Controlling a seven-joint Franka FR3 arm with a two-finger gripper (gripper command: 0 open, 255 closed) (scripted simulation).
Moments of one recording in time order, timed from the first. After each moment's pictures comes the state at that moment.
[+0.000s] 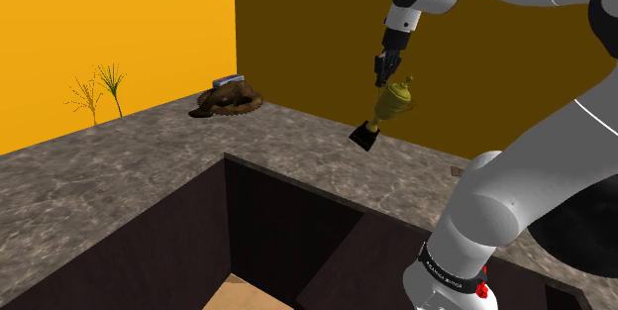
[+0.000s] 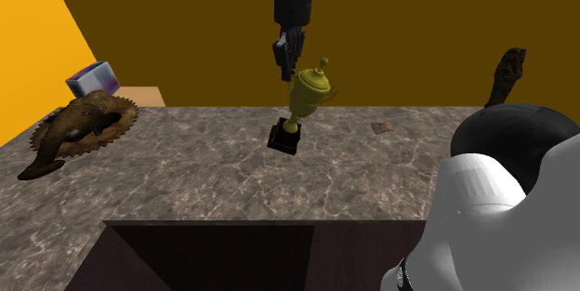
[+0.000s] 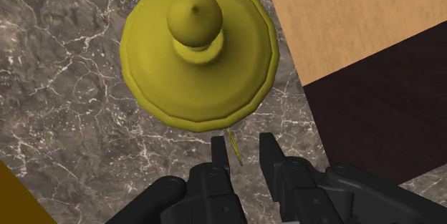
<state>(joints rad) -0.07 -0.43 -0.50 -2.10 -0.13 1.74 -0.36</state>
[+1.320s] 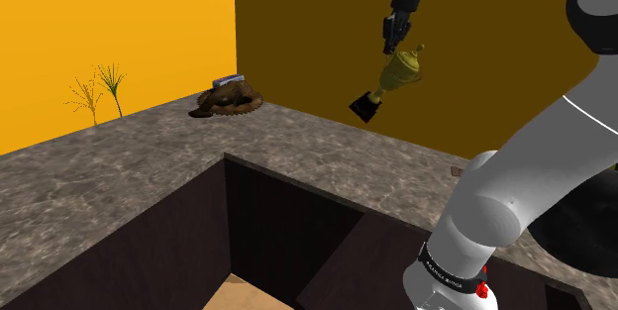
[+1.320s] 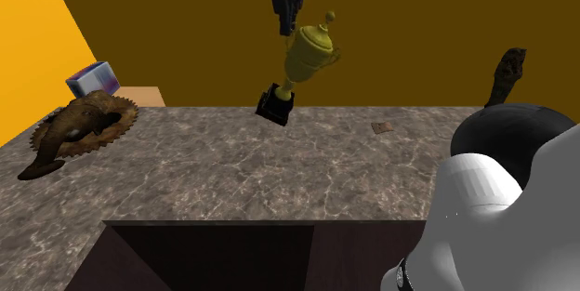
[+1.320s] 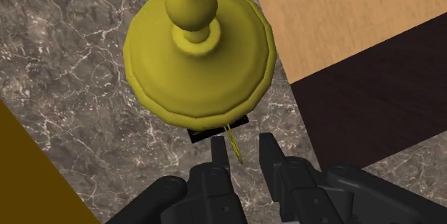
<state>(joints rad) -0.04 -0.35 -0.49 -1.77 -0.10 1.48 -0.38</state>
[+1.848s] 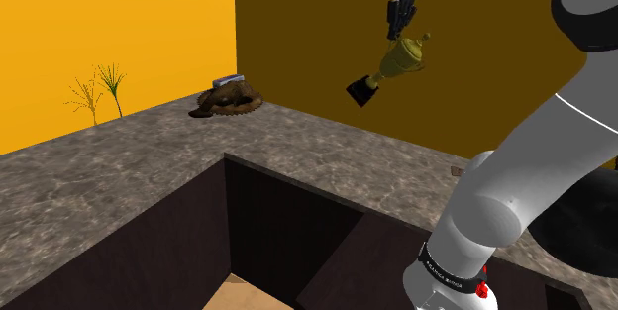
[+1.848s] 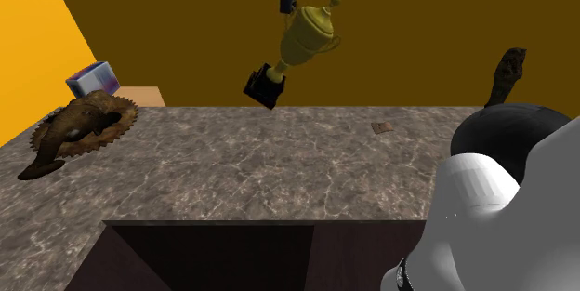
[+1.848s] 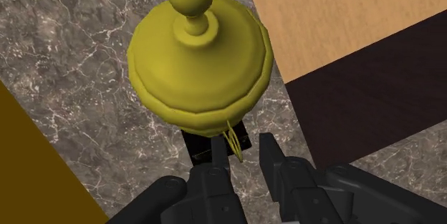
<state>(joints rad) -0.04 -0.31 -0.50 -1.61 -0.08 1.37 -0.39</state>
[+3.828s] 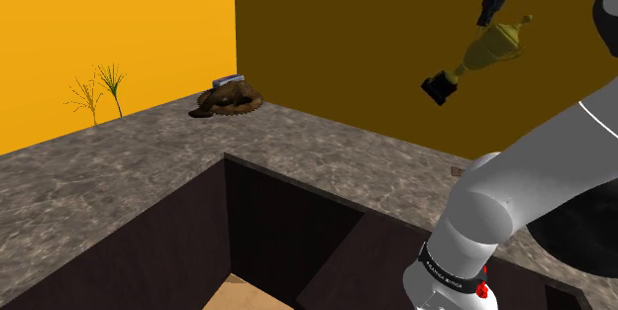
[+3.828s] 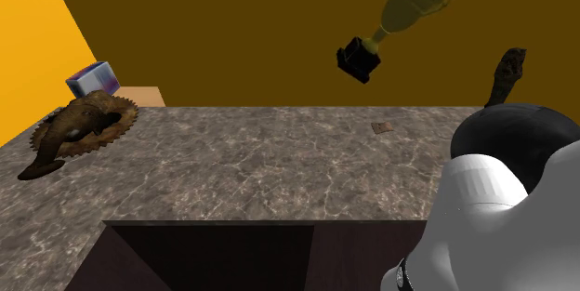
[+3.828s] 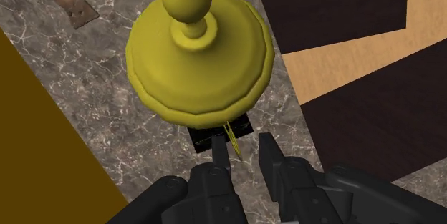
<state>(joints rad) -0.14 -0.45 -0.68 -1.43 -0.23 1.09 -0.73</state>
